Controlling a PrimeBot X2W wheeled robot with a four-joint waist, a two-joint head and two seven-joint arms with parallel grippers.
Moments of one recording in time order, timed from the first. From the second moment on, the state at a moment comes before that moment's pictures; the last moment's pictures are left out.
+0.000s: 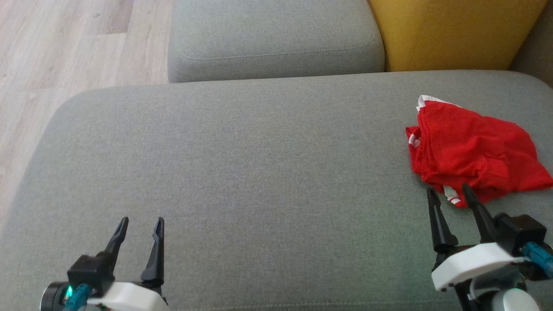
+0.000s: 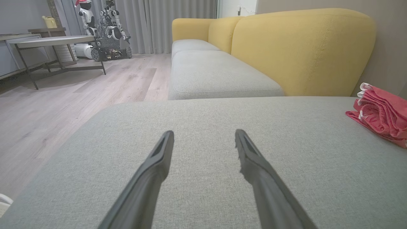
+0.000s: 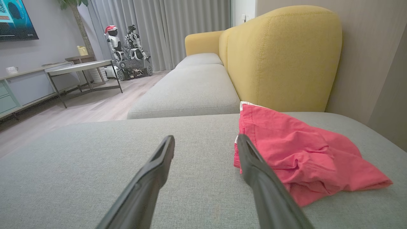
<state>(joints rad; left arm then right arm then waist) 0.15 0.30 -0.30 0.00 -0.34 0.18 -0.19 0.10 -0.05 -0.01 -0.01 0.14 0.13 0.05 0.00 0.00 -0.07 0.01</state>
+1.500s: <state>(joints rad) 0.20 0.28 -0.32 0.08 -0.42 0.18 -0.17 0.13 -0.04 -0.01 0.09 0.23 0.13 0.06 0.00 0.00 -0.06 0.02</state>
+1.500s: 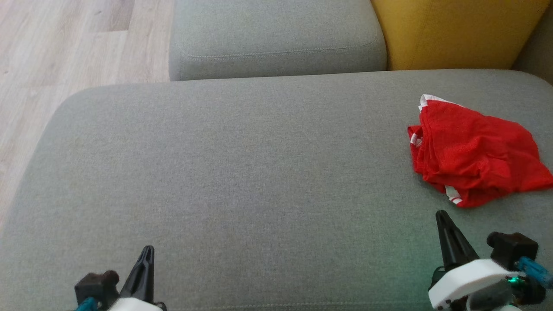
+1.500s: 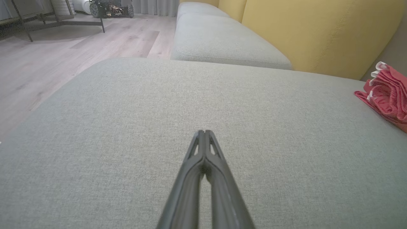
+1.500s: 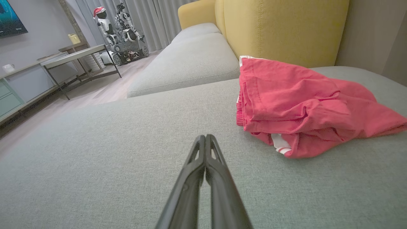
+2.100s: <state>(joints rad) 0.17 0.25 -0.27 0.11 -0.60 0.14 -0.14 0.12 -0.04 -0.02 0.12 0.43 0.13 0.06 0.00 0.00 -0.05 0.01</state>
